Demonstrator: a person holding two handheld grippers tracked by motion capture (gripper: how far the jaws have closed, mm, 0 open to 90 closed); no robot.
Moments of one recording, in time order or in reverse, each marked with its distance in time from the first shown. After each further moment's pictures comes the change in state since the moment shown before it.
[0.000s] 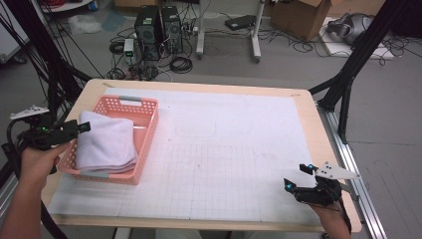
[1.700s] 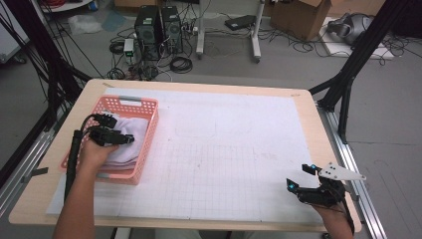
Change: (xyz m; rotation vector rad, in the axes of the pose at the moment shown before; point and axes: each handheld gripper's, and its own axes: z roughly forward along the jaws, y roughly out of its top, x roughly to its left) left arm -0.054 -0.031 0.125 0.416 0.098 0.175; right arm -0.002 0.000 -0.007 -0.016 0.002 0.007
